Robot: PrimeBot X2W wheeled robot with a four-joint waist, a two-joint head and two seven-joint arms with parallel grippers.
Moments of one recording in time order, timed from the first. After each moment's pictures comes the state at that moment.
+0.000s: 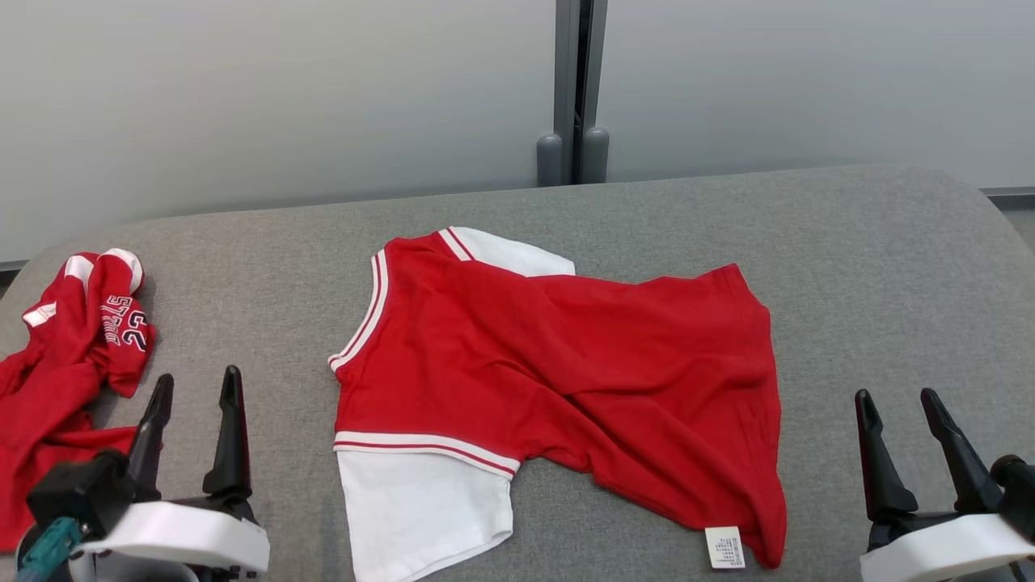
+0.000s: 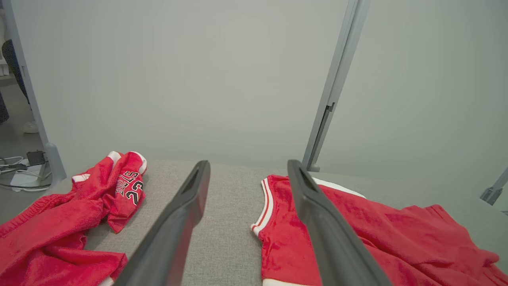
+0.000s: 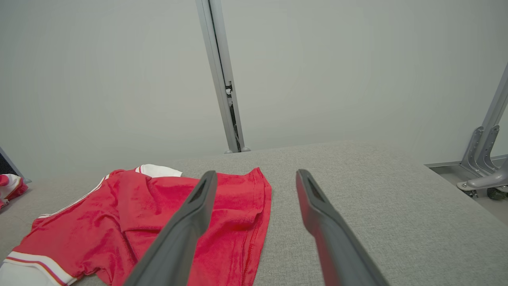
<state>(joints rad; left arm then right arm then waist) -0.05 0.46 -0.35 0.02 -0.73 0.30 -0.26 0.08 -0.07 -0.06 -0.02 0.25 0.13 -0.08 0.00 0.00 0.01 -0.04</state>
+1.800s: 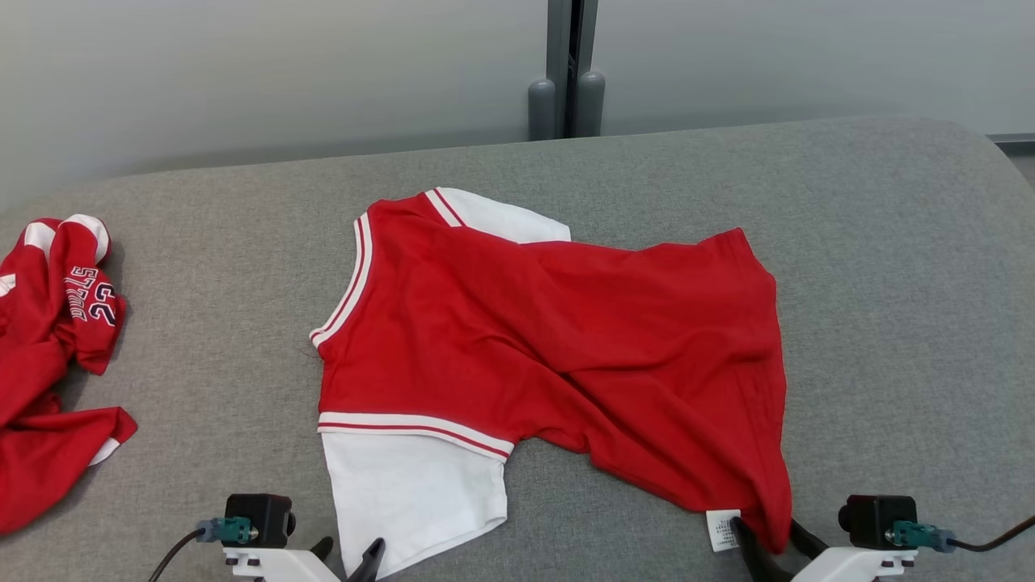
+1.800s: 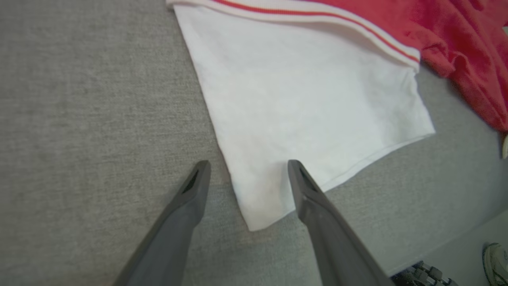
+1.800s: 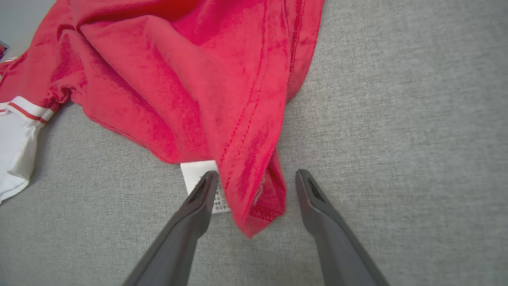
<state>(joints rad) -0.05 0.40 -0.57 0.20 -0.82 0.19 0.25 0.03 -0.07 0.14 0.31 0.41 0.13 0.20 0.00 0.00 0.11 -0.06</state>
